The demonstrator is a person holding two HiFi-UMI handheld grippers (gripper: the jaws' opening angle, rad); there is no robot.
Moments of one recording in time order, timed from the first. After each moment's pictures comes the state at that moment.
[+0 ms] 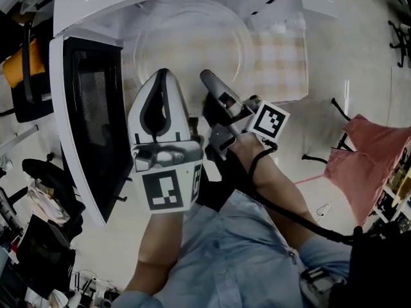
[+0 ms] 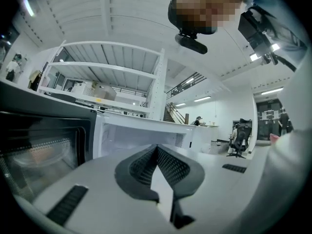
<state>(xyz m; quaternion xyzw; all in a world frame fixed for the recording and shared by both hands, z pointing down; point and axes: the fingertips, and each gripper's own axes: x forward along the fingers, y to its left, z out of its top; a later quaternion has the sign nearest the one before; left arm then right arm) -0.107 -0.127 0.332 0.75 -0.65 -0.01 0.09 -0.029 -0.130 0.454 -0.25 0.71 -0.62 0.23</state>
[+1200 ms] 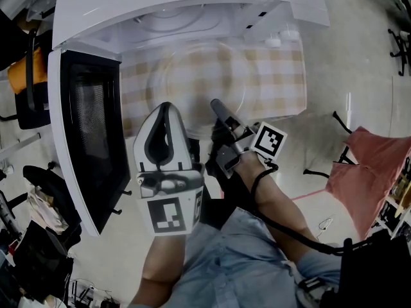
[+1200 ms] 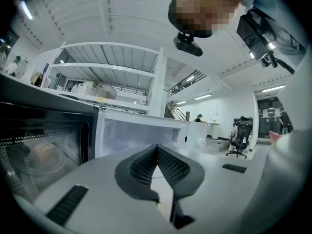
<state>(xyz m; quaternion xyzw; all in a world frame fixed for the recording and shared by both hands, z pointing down) -0.094 -0.101 0.341 0.74 -0.66 -0.01 0.09 0.012 -0.097 0.519 -0.32 0.65 -0.67 0.18</state>
